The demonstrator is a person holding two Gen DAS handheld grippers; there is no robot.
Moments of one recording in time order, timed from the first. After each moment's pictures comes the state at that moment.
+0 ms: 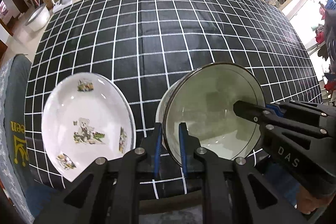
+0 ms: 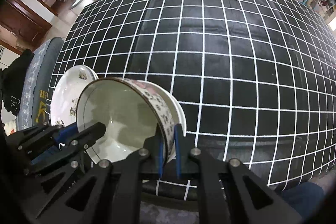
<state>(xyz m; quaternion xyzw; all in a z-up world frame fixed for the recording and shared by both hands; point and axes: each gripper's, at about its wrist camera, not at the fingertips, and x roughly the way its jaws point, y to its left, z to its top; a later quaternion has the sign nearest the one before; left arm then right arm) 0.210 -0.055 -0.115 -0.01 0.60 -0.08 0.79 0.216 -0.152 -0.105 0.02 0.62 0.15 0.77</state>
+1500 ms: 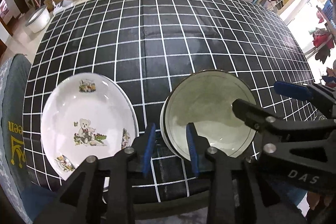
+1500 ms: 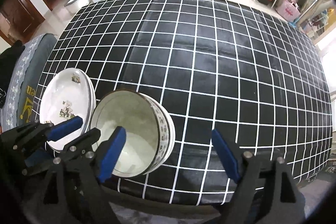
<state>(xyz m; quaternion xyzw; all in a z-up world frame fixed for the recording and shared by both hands) 0.208 -0.042 -0.121 -0.01 0.58 -0.08 0.81 0.212 -0.141 -0.086 -0.04 0.59 0.12 0.80</state>
